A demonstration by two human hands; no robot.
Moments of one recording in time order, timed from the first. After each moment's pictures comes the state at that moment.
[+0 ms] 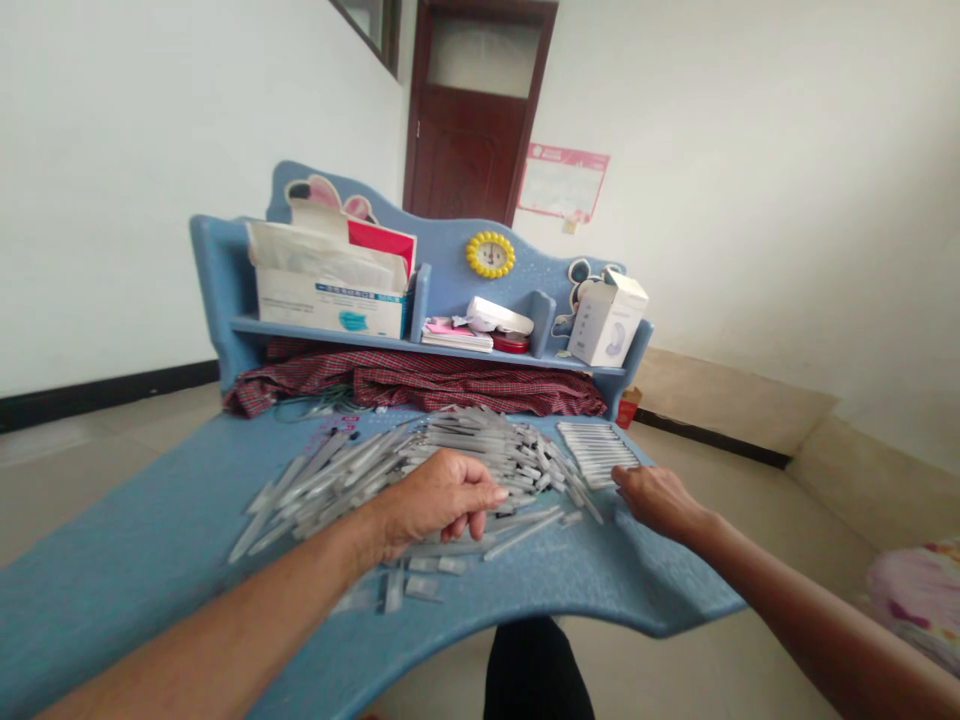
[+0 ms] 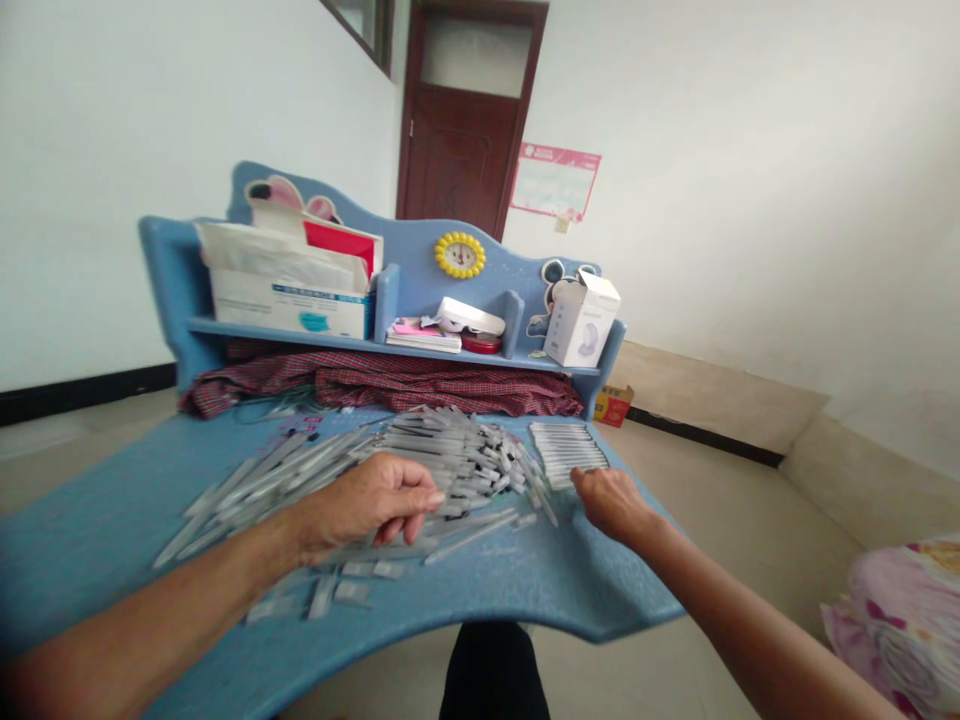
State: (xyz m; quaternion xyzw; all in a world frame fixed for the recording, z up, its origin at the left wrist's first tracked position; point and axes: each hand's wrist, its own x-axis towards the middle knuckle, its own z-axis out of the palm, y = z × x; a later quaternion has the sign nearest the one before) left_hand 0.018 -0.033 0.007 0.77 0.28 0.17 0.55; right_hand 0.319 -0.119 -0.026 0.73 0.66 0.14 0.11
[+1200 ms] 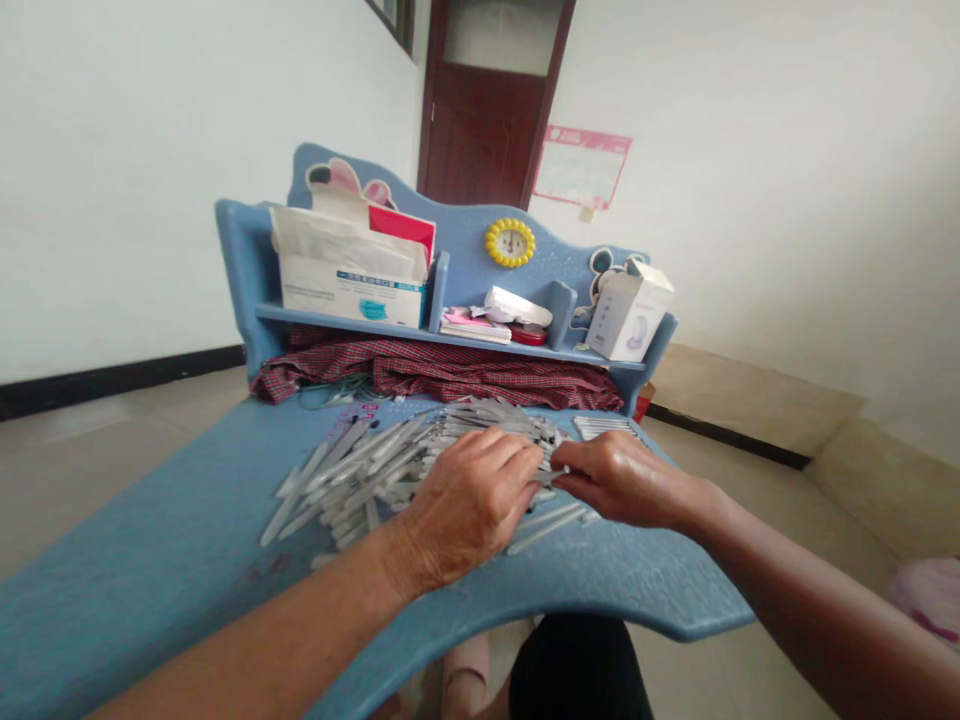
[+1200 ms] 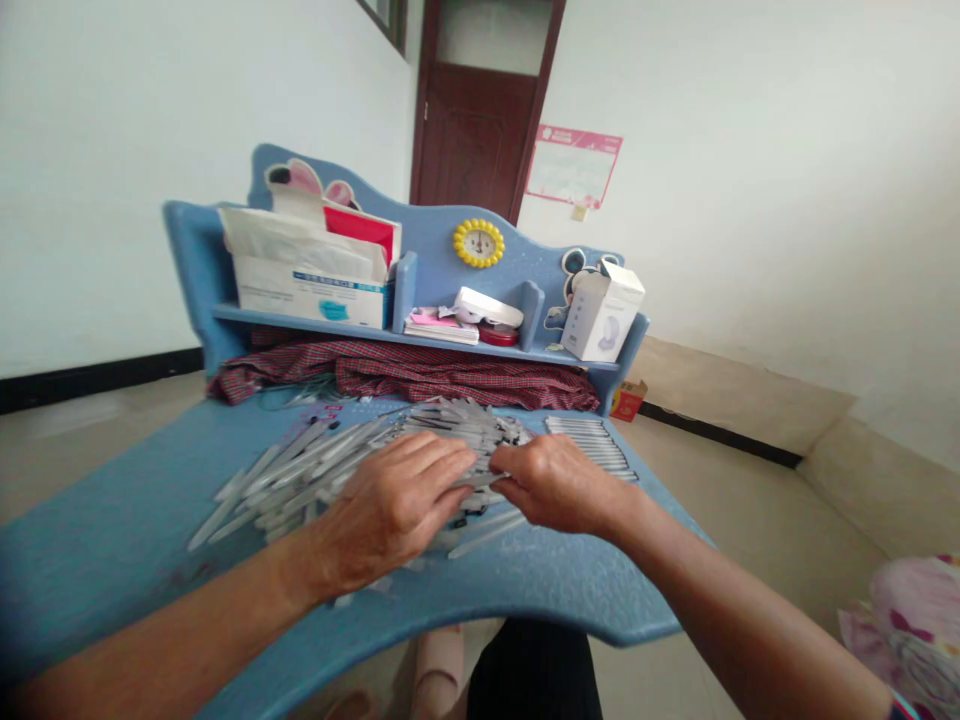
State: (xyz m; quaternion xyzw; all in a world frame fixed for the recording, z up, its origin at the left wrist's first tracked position) left_hand 0.019 -0.051 0.010 0.92 0.15 0.35 -0.09; right_hand 0.214 -0.110 0.046 0.53 0.84 0.10 -0.05
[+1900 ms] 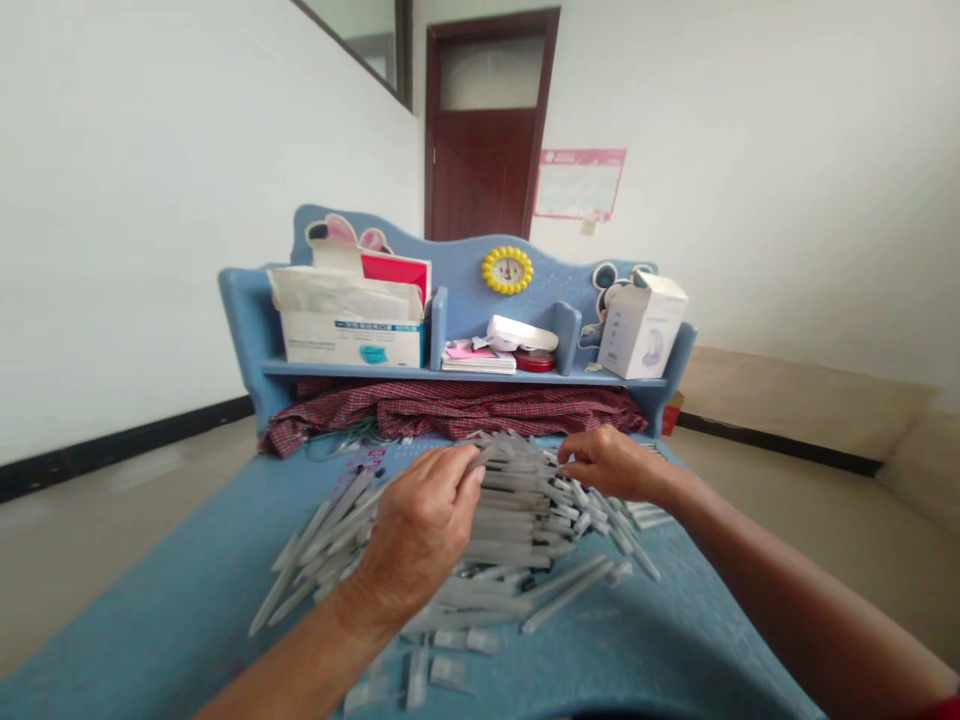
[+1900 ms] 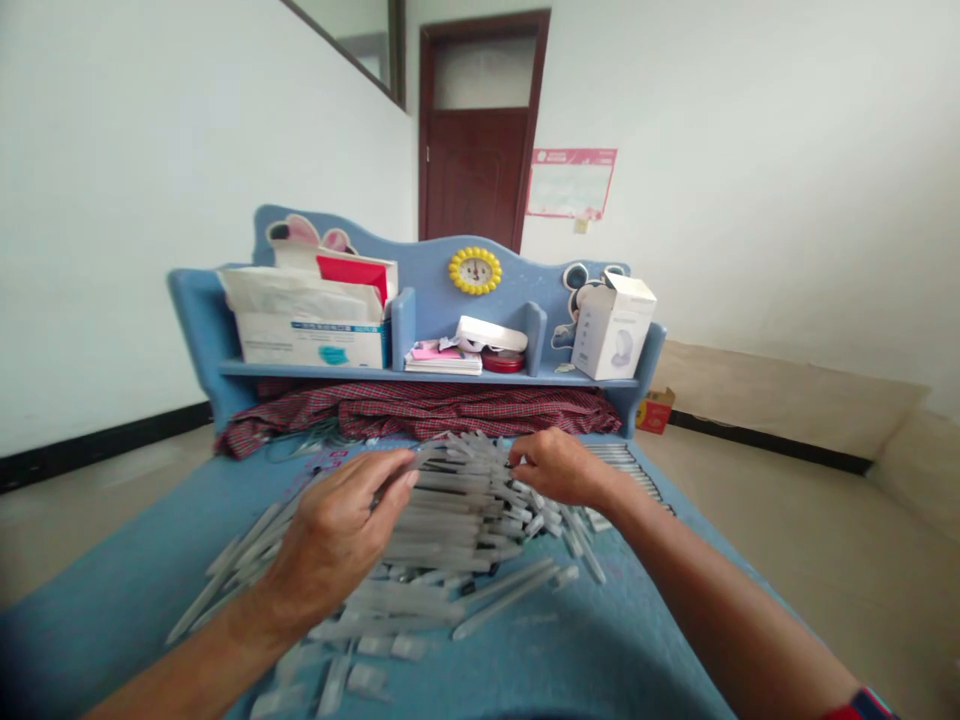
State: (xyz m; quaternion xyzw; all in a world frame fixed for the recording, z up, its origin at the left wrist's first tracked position) left_hand 0.004 -0.010 0.006 0.82 0.26 0.50 -0.14; right_hand 0.246 -0.032 0.038 0.59 0.80 -0.01 -0.13
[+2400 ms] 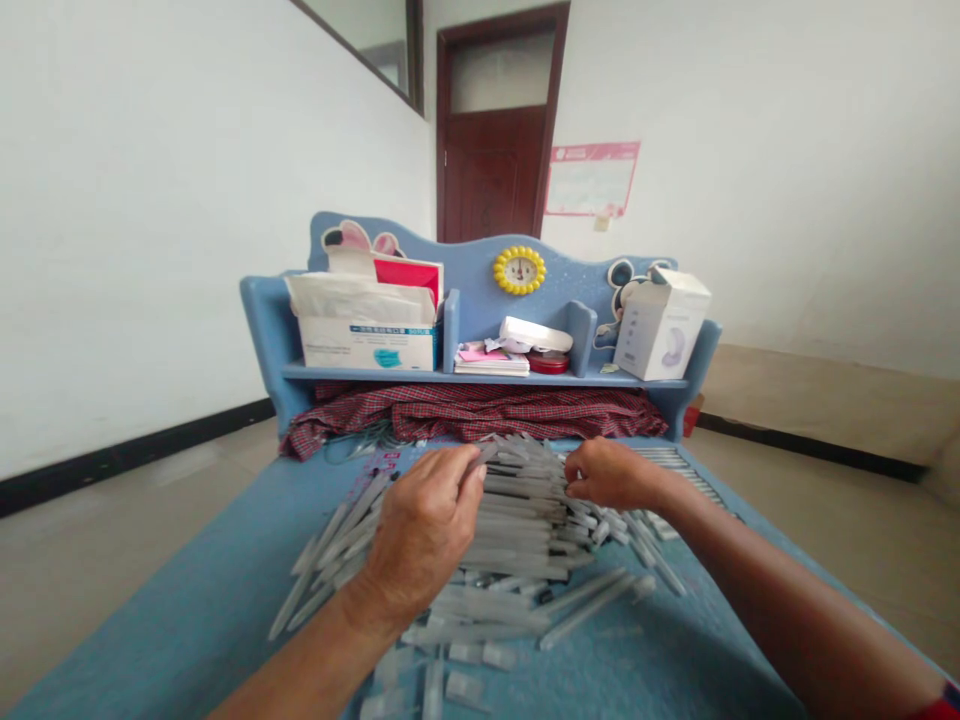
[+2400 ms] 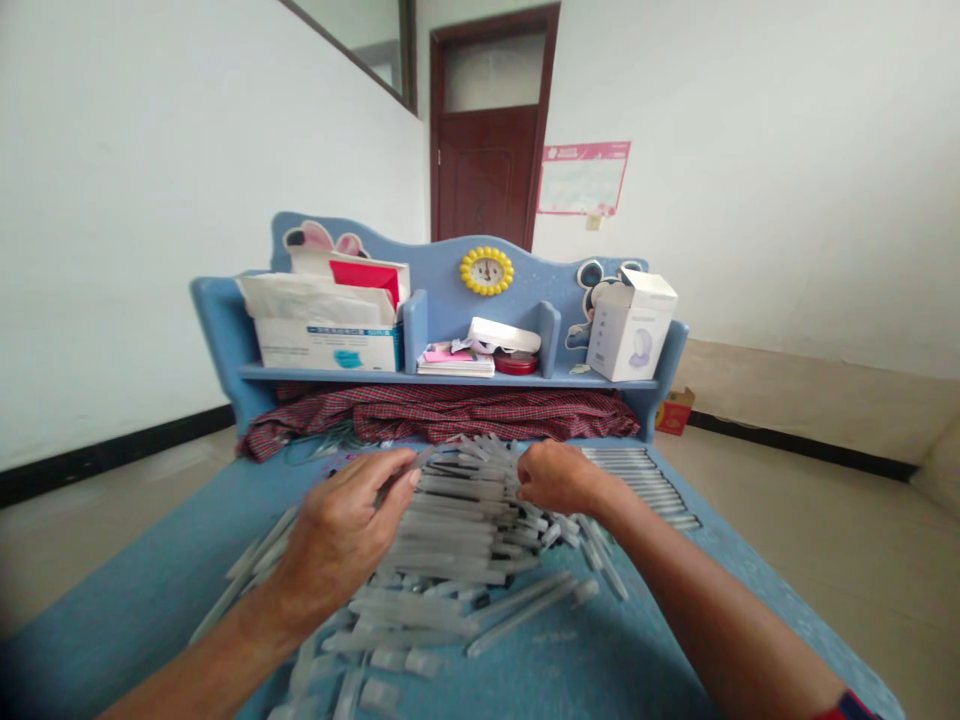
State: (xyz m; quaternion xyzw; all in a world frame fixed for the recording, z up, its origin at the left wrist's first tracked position) left_hand -0.001 -0.002 0.006 0.81 0.31 0.48 -0.13; right_hand 0.236 -0.007 0.026 0.62 0.78 0.00 0.00
